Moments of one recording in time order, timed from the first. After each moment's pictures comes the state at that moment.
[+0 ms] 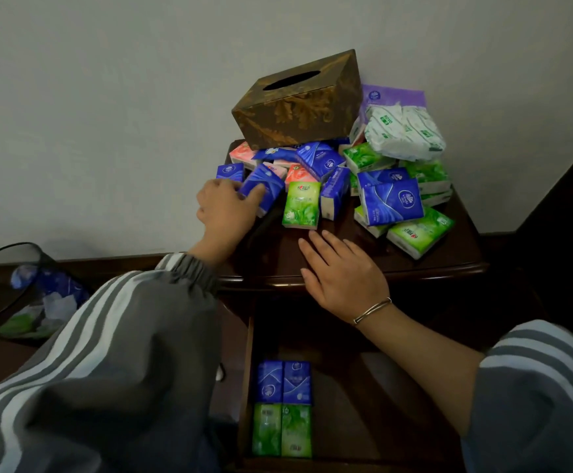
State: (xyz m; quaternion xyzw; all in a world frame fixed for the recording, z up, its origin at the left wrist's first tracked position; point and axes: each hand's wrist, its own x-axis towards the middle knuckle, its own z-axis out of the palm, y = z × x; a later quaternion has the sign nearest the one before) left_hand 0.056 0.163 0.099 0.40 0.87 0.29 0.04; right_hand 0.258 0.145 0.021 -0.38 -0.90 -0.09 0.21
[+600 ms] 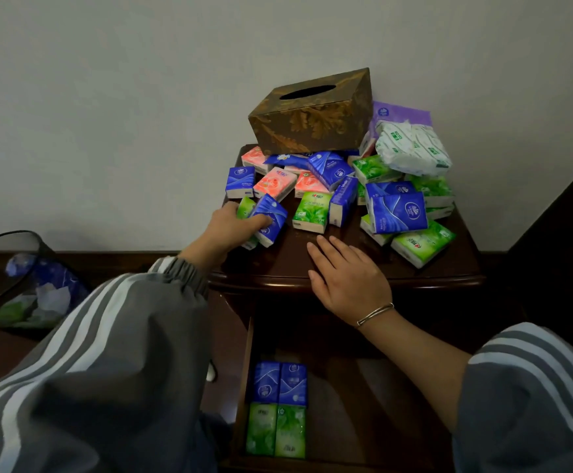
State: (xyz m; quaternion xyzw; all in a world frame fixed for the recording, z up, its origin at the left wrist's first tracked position) left_hand 0.040 0.137 0.095 0.36 0.82 0.34 0.28; right_hand 0.258 0.145 0.024 -0.37 -0.90 -0.12 0.22
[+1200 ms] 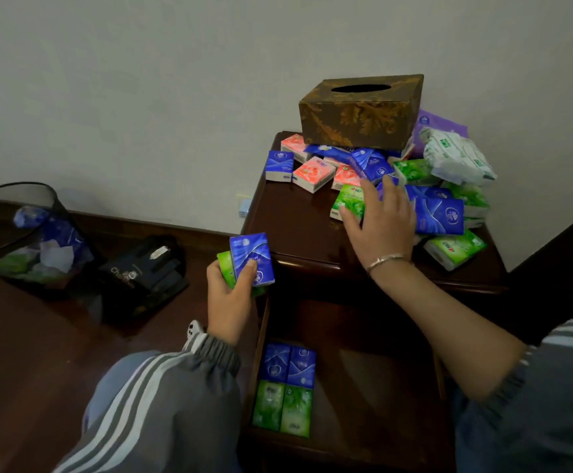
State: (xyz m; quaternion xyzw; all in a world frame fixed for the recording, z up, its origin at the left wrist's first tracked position) left_hand 0.064 -0.002 0.018 0.19 0.67 0.68 0.24; right_hand 0.213 0.158 0.084 -0.54 -0.81 -0.01 0.24
